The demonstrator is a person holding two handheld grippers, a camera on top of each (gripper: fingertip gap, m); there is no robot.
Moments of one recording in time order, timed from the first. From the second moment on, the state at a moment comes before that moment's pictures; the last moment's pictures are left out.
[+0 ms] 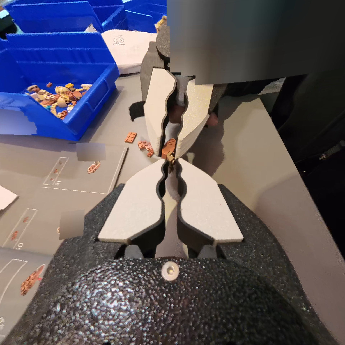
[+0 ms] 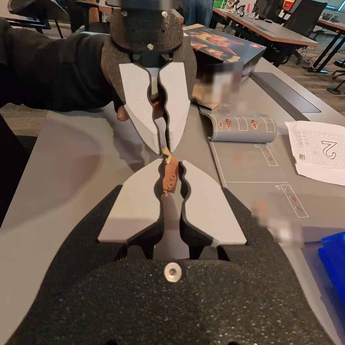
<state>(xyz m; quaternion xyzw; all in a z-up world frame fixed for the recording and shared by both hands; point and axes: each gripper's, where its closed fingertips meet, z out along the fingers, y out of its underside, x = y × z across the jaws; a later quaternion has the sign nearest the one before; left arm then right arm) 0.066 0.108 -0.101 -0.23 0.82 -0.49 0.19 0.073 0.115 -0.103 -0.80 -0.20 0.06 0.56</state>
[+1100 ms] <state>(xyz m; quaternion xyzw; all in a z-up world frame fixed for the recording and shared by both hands) 0.089 0.104 -0.070 -0.36 0.63 -0.68 0.07 0.097 0.119 -0.053 -0.63 0.06 0.38 0.68</state>
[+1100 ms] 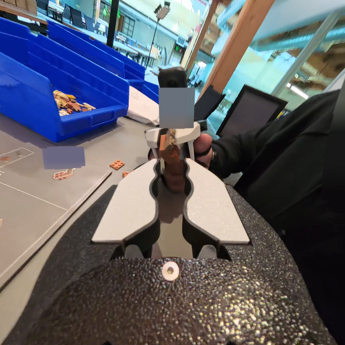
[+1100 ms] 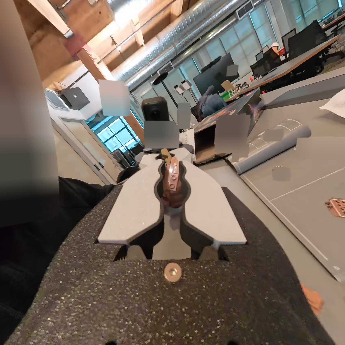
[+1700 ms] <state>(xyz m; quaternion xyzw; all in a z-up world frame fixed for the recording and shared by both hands) 0.092 0.098 -0.066 -0.39 0.55 -0.74 0.03 0.092 0.122 -0.047 -0.61 0.05 0.36 0.71</state>
